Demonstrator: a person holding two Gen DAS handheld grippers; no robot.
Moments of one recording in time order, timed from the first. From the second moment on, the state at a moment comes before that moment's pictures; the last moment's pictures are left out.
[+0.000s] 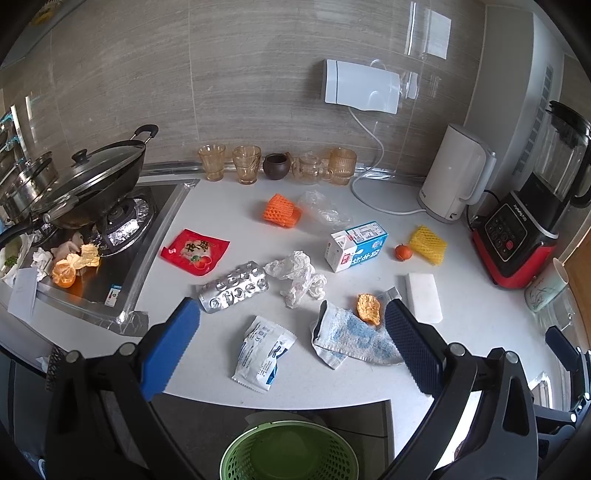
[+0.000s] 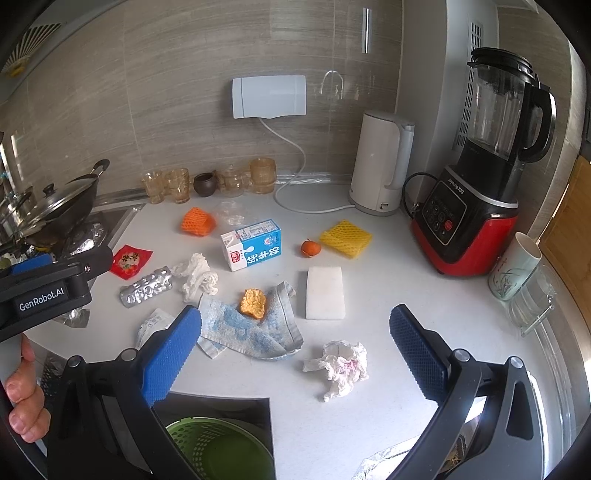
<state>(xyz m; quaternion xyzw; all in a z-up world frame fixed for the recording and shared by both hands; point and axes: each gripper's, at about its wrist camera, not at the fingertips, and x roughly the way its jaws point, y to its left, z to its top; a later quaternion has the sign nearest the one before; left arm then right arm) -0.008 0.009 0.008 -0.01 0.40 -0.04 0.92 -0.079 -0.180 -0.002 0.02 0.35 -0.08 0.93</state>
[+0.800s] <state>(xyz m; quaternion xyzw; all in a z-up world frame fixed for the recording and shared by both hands) 0.018 0.051 -0.017 0.01 0.41 -0.09 0.91 -0.056 -0.156 -0.011 0.04 0.37 -0.10 0.92</state>
